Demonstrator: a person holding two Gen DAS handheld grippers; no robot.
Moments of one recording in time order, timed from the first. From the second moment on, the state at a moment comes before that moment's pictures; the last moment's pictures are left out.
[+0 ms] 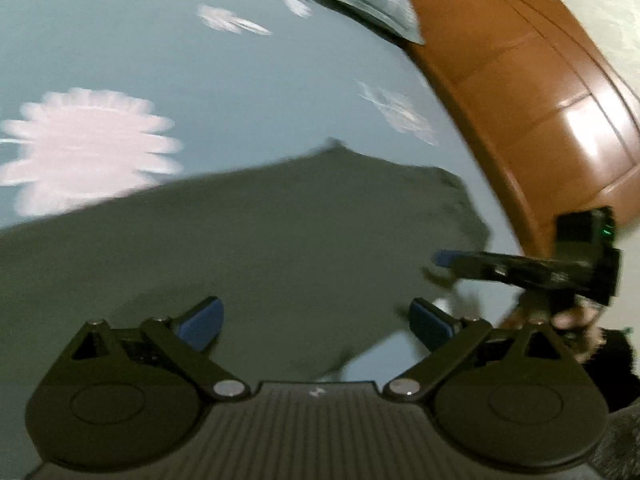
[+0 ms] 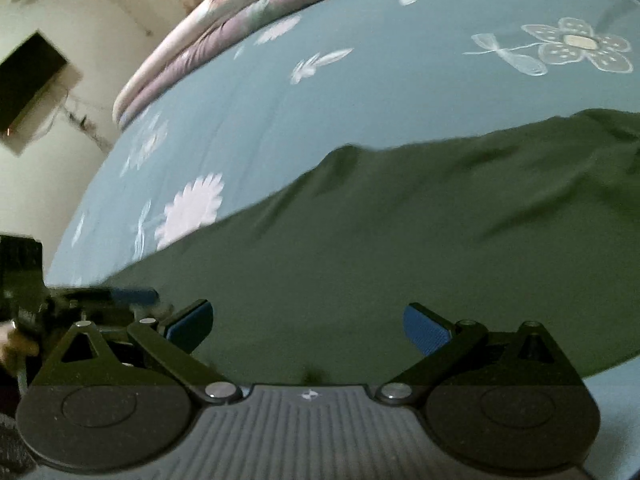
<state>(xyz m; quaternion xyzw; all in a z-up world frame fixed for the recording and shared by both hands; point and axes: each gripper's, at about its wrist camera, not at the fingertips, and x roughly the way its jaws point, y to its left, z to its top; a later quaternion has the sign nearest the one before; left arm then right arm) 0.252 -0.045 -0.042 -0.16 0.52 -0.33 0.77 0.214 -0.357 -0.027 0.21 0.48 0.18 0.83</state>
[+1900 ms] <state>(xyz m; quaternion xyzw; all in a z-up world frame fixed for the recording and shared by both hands) 0.288 -0.073 -0.065 -0.14 0.52 -0.19 0.82 0.212 -0.455 -0.033 0.12 0.37 0.07 0.92</state>
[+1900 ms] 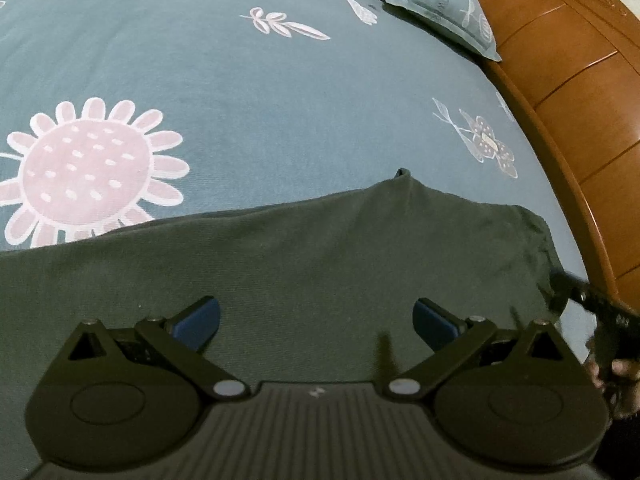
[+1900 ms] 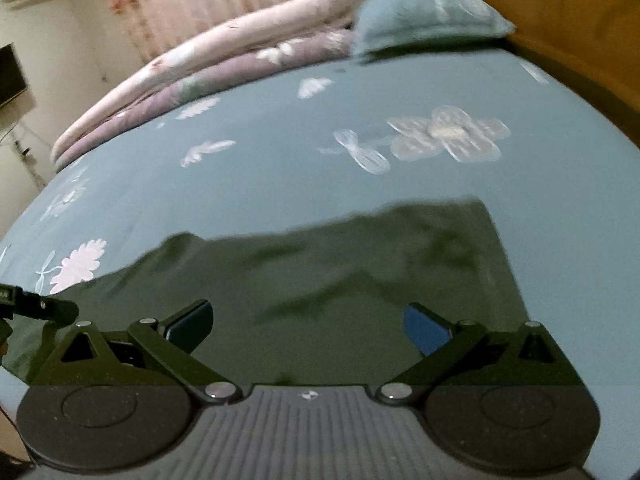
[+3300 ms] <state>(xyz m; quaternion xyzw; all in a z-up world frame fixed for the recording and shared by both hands) 0.253 -0.103 -0.046 0.01 0.50 -0.22 0.84 0.185 -0.401 -0.072 -0.03 0.43 0.04 0.90</state>
